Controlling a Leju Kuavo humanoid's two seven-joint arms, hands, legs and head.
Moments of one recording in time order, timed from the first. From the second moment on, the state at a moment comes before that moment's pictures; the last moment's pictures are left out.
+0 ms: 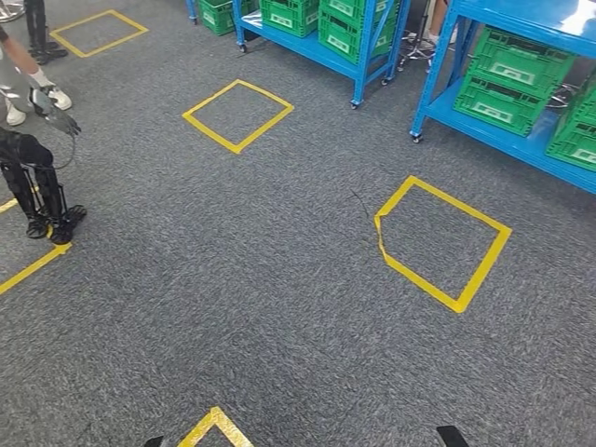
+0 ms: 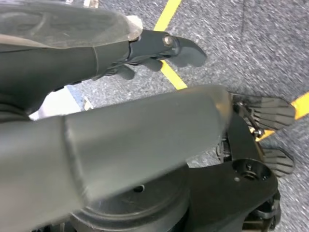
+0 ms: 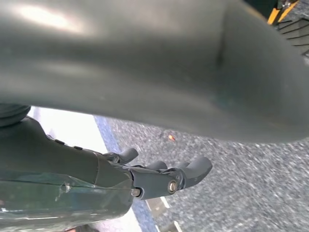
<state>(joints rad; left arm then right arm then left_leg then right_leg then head) -0.12 0.14 -1.14 -0.19 1.25 0.17 -0.01 -0.06 -0.07 0.30 -0.19 -0.25 -0.14 0.09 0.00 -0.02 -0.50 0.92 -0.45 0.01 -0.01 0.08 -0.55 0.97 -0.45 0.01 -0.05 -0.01</state>
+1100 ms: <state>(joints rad) -0.12 0.13 -1.15 -0.19 1.24 0.14 0.00 -0.06 -0.07 0.29 -0.19 -0.31 -0.18 0.07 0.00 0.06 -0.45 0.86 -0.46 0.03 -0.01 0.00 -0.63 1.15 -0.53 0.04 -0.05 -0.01</state>
